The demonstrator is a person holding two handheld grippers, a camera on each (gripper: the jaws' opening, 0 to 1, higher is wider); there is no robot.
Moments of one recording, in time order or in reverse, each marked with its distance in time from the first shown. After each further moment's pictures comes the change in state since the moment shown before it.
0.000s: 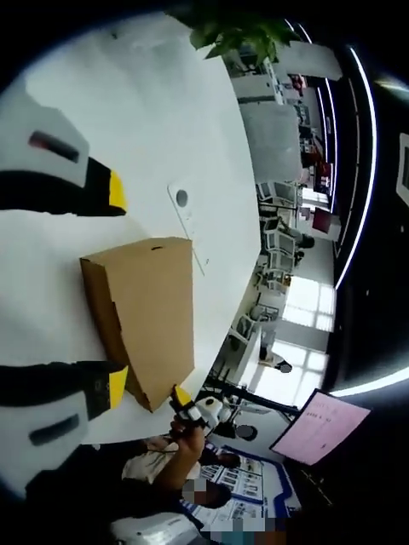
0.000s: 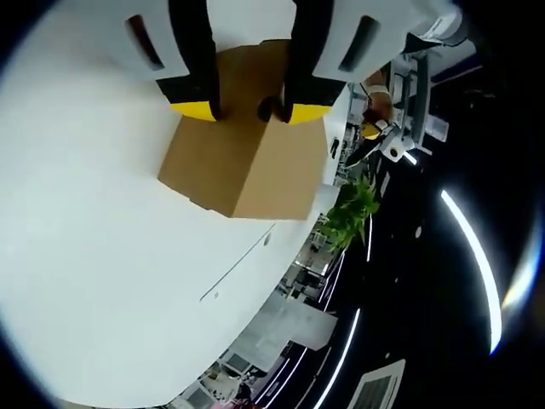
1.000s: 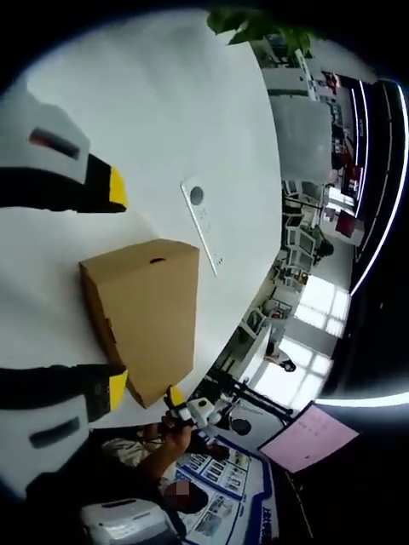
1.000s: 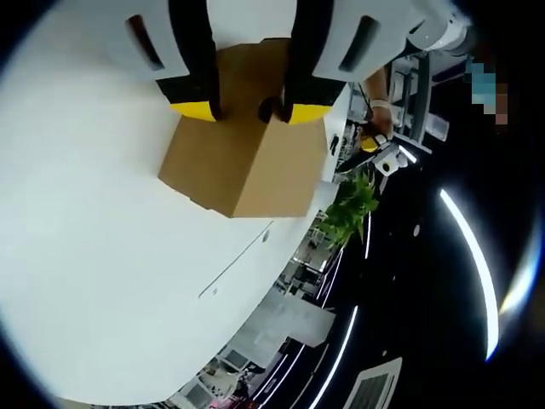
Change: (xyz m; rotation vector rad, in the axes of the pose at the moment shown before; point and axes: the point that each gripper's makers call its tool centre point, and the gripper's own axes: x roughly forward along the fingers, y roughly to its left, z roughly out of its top) left arm 0.012 0.023 0.007 -0.107 0.082 -0.091; right arm 0.003 0.001 0.000 -0.003 -0.030 0.006
